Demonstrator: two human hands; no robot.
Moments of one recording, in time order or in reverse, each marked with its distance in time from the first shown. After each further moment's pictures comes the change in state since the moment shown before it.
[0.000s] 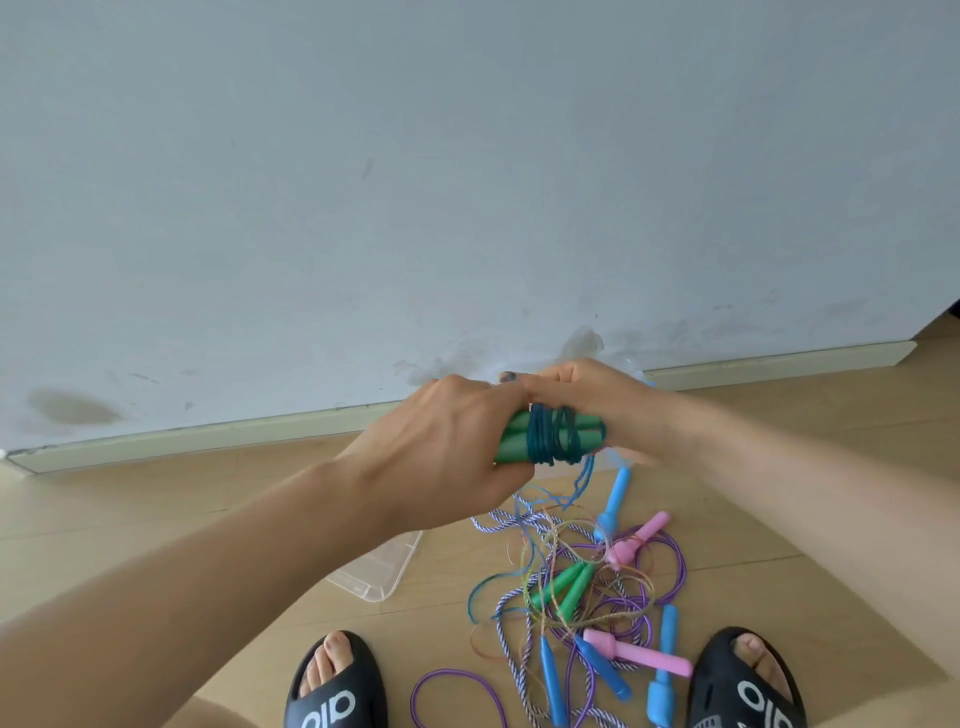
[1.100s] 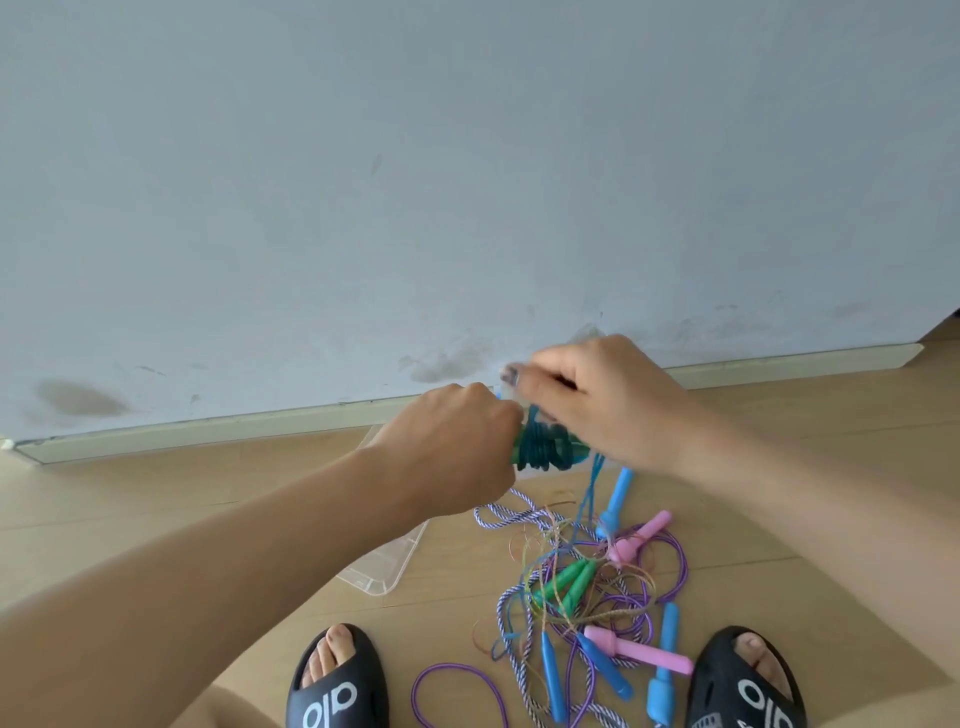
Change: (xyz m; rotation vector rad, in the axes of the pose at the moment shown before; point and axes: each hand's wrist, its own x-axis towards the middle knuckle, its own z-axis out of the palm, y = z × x) left_hand 0.013 0.002 0.014 0.384 -0.273 -0.183; right_hand -0.021 -0.018 0.011 -0.671 0.362 -0.421
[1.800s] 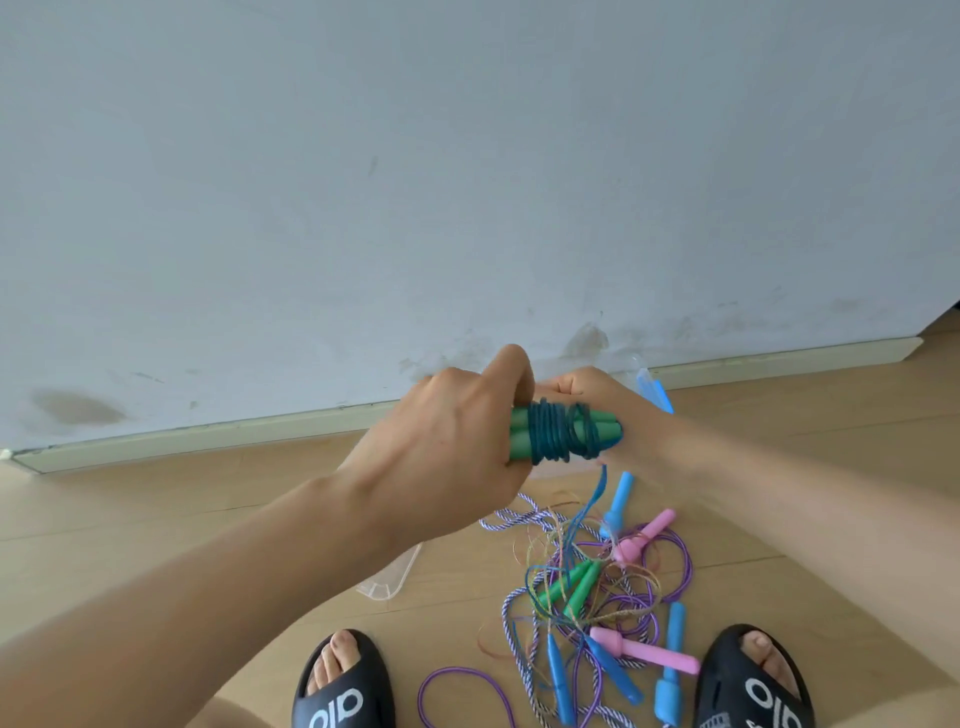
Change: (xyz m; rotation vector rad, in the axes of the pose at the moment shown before) left_hand -0.028 -0.004 -0.022 -0.452 0.356 0.034; right_hand 0.008 0.017 0.026 0.575 -0.221 0.503
